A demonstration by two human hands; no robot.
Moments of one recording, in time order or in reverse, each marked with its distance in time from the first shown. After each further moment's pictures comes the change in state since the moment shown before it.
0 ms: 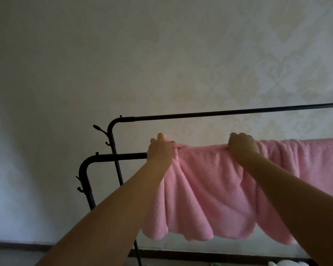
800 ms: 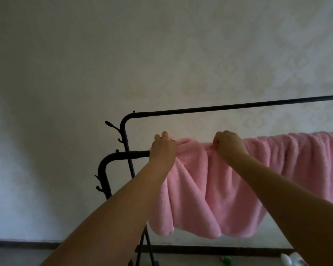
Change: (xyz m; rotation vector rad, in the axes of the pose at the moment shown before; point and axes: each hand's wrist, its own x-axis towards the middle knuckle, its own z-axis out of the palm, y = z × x) left_hand 0.002 -0.069 -0.006 0.159 0.007 0.105; right_hand -0.010 -0.101 0.028 0.136 -0.009 -0.156
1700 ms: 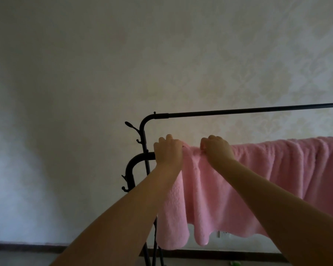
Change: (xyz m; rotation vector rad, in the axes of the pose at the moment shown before) left_hand -0.027 -0.079 -0.024 -0.066 0.102 -0.121; right_hand -0.014 -0.136 0.032 -0.111 0.035 -0.139
